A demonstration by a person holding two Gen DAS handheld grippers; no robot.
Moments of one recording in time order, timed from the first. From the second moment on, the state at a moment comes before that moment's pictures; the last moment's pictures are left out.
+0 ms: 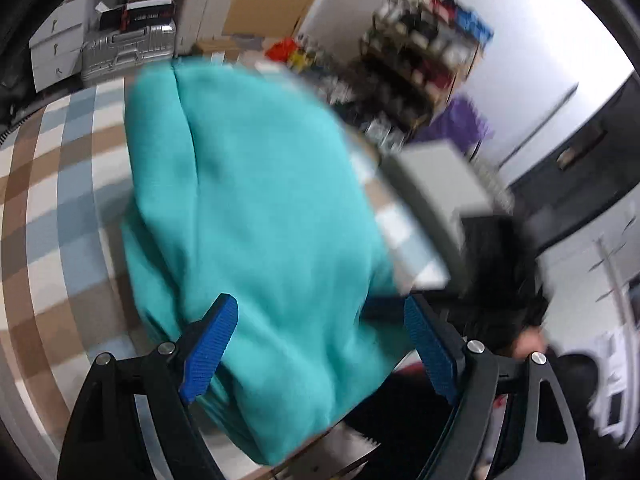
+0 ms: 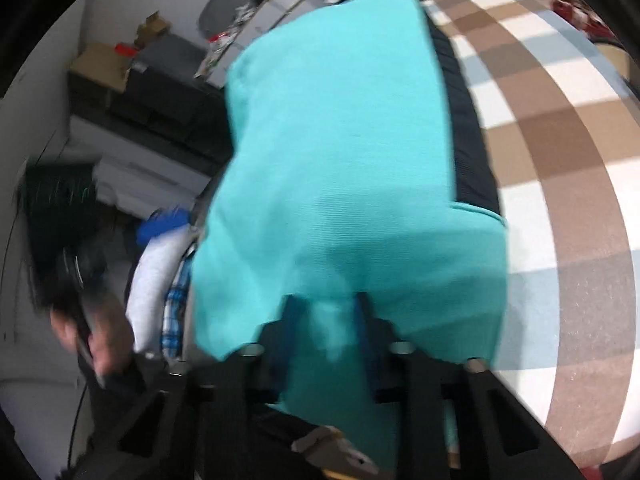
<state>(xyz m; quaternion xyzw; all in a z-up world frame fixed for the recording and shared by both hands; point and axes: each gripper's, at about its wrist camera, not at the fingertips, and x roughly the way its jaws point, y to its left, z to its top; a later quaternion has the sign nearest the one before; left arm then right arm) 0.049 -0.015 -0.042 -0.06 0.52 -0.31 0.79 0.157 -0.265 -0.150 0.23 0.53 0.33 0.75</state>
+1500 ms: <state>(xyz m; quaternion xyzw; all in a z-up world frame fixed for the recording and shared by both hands) 0.044 0.056 -0.118 -0.13 0.46 -0.33 0.81 0.296 -0.110 -0.019 -0.11 0.55 0.25 0.79</state>
